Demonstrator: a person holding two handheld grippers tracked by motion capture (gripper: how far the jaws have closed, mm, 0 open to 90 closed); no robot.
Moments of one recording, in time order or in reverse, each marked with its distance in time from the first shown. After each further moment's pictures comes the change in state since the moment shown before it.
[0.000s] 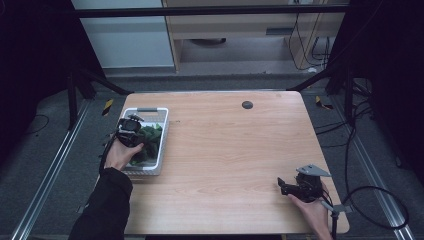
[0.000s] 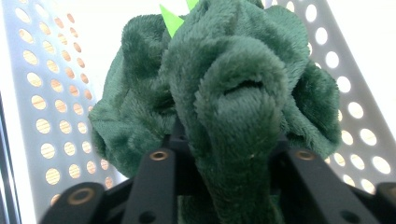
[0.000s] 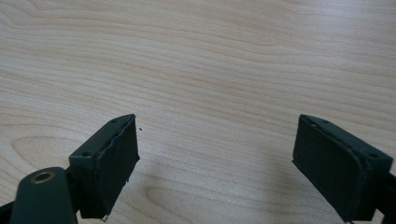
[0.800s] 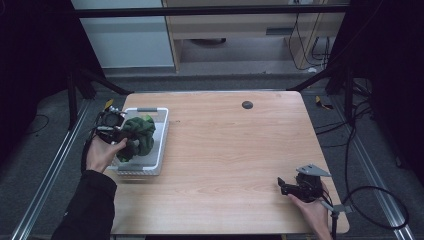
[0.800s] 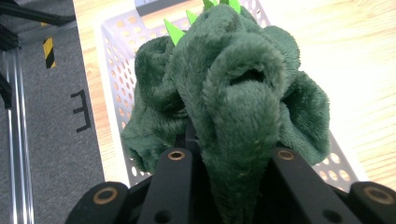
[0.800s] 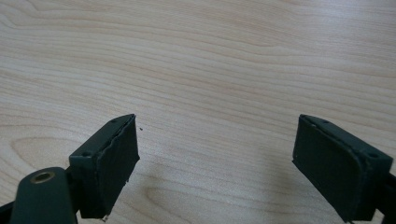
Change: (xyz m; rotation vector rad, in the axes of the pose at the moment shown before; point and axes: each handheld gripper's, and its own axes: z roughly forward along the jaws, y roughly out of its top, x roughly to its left) left arm 0.014 -0.008 -0.073 -0.167 0.007 0.023; right arm 0.000 0.000 0.000 -0.002 -0.003 -0.001
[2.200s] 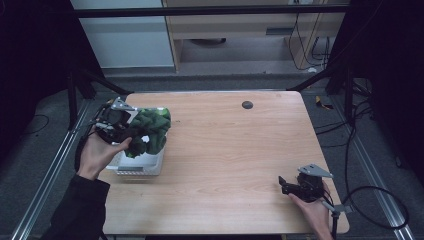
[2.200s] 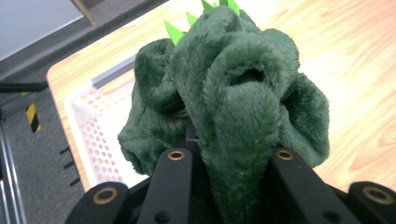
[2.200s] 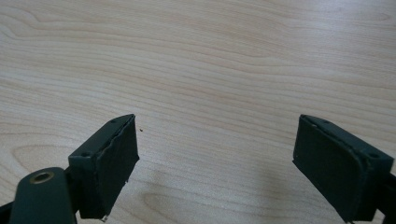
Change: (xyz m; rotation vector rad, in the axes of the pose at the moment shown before) left arm -0.057 0.022 -0.077 -0.115 -0.113 0.221; right arm 0.000 0.001 -0.004 -0.033 -0.010 0.003
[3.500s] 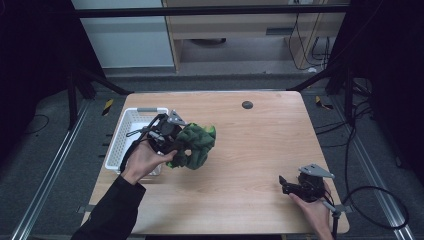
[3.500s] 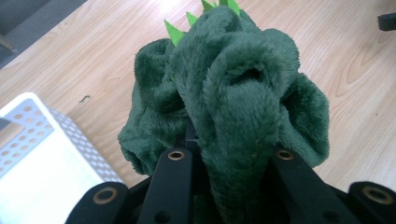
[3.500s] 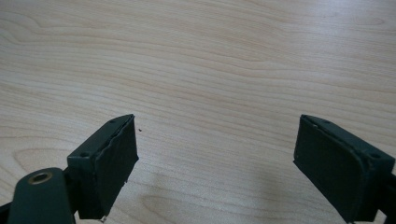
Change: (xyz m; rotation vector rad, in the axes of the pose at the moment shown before) left arm -0.092 0.032 0.053 0.025 -0.193 0.179; right arm -0.001 0.001 -0.002 -0.015 -0.002 0.002
